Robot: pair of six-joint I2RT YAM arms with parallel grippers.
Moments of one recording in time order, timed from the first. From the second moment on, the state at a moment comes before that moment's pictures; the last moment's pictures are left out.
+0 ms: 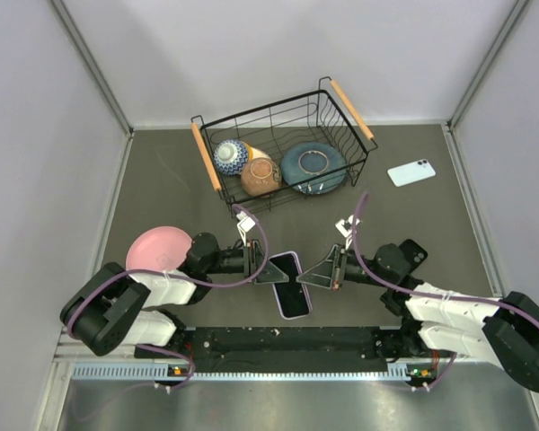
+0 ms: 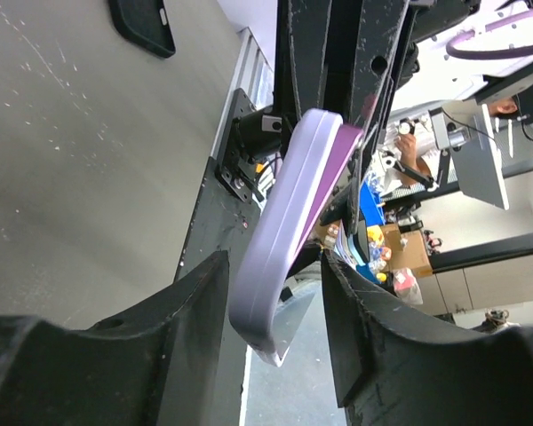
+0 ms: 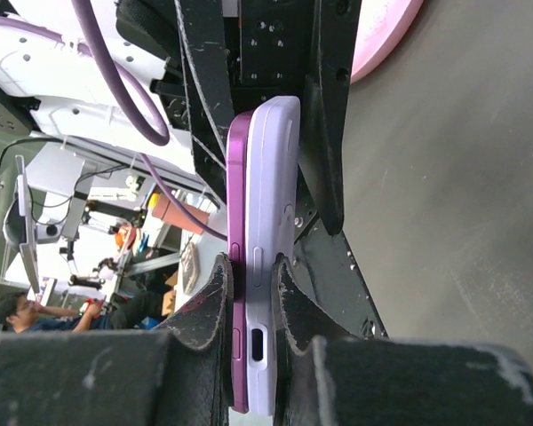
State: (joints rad) left arm -0.63 1.33 0.24 1.07 0.91 -1.06; right arm 0.75 1.02 0.15 0.90 -0.61 1.05
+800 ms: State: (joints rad) left arm -0.64 1.31 0.24 1.10 0.93 -1.06; right arm 0.75 1.01 0.12 0.98 -0.64 1.13
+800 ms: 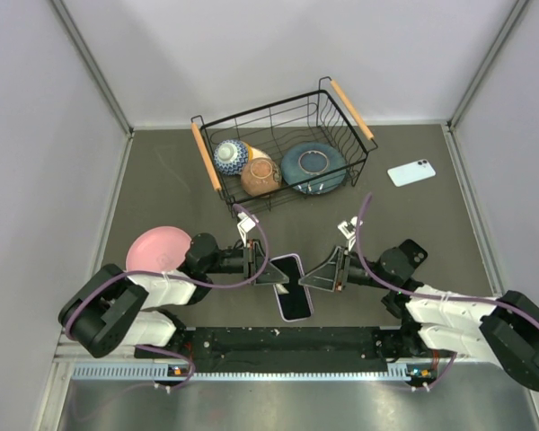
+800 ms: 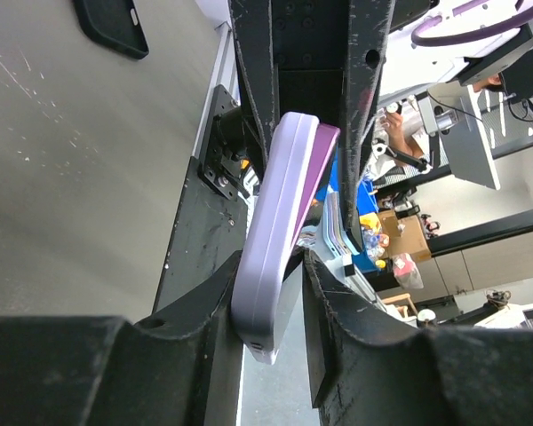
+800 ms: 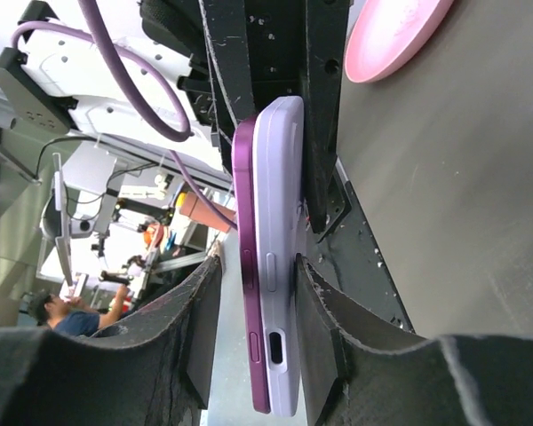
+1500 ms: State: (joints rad) left arm -0.65 1.29 0.25 1.01 0.91 -1.05; right arm 0.75 1.07 0.12 0.97 -0.63 1.13
